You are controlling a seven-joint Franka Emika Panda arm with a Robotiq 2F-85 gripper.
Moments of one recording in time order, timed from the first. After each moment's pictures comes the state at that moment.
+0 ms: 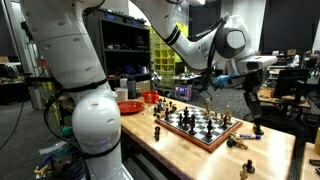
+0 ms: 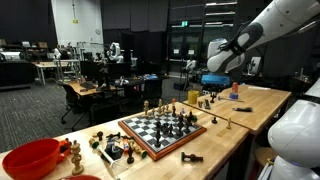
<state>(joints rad) -0.30 -0.28 -0.25 -2.44 -0.47 2.41 0.94</state>
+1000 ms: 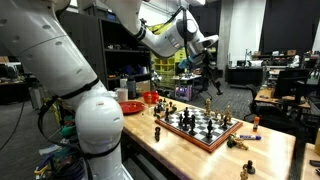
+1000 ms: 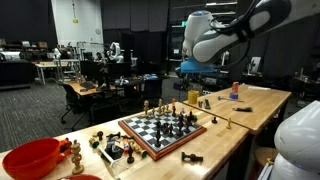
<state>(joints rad) -0.19 -0.51 0.06 -2.49 -0.47 2.41 0.86</state>
